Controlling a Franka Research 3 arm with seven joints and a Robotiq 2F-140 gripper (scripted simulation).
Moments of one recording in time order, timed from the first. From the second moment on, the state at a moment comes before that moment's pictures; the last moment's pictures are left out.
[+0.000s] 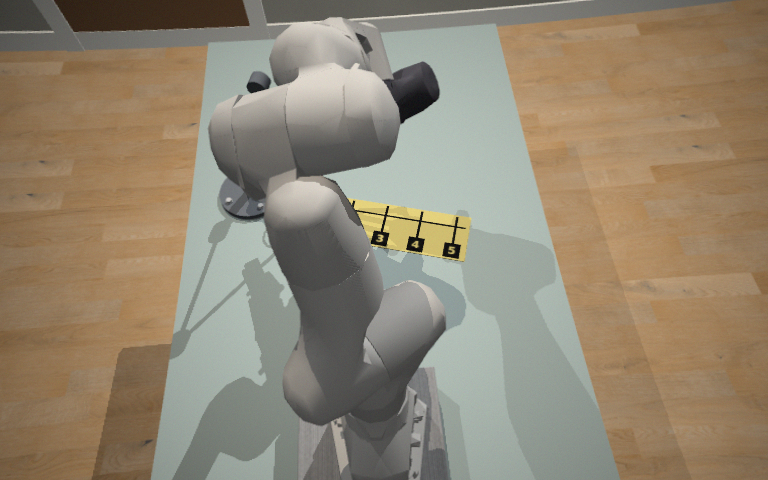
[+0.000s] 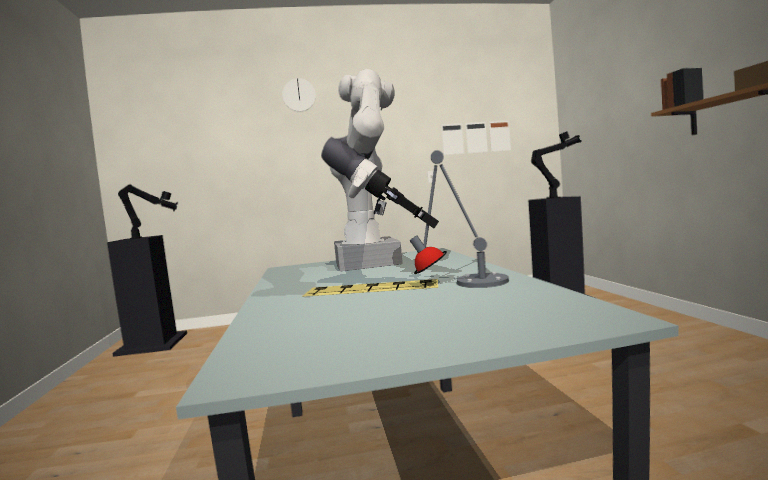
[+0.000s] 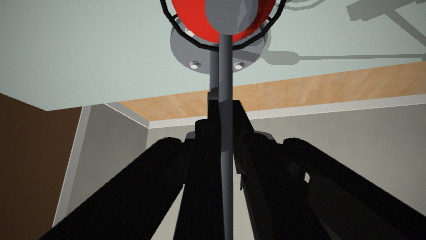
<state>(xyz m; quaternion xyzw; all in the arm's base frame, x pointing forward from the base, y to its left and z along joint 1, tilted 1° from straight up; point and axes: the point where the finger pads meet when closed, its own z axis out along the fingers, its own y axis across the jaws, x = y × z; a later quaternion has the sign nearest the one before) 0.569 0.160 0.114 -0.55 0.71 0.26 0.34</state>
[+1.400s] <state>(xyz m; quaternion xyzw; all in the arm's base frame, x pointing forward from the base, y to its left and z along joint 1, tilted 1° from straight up) 0.570 0.158 0.110 -0.55 0.71 0.26 0.34</state>
